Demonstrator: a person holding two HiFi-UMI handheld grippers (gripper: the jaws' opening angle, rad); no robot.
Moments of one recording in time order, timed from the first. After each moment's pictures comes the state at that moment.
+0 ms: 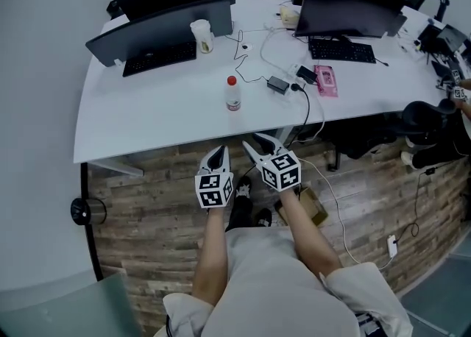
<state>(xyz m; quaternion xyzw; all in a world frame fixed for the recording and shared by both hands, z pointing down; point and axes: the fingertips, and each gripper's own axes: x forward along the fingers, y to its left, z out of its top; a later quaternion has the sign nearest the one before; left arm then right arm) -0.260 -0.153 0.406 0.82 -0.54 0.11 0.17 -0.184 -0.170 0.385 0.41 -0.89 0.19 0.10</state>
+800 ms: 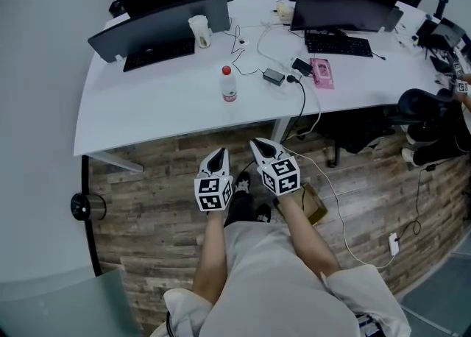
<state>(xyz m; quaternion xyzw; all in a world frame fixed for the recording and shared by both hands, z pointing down) -0.243 -0.096 0.411 0.82 -0.54 0.10 0.15 -0.153 -0.116 0.402 0.44 -0.88 0.16 0.10</state>
